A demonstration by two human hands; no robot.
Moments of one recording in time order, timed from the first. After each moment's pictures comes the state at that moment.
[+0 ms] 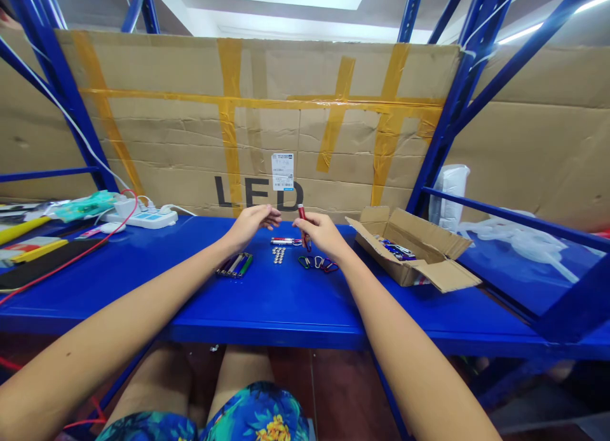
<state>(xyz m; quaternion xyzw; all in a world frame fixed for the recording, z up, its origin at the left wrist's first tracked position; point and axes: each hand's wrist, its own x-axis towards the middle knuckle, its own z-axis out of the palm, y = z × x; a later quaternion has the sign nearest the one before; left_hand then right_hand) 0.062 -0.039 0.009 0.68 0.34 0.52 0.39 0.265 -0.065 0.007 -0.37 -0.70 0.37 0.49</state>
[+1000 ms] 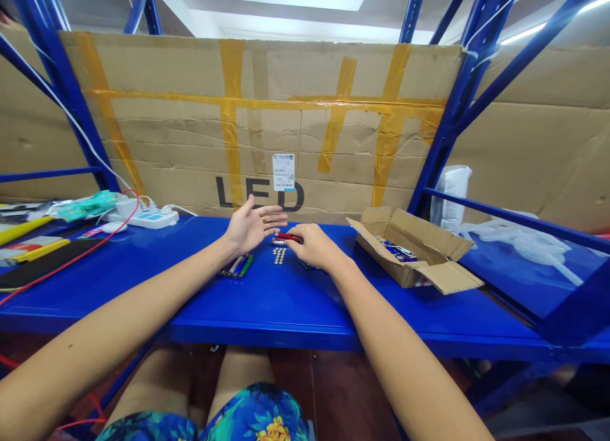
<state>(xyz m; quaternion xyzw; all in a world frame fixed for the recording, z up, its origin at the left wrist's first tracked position) 0.058 -0.042 0.008 0.55 0.23 0.50 0.63 0.254 -0.080 0.006 -0.37 -0.87 0.05 0.31</state>
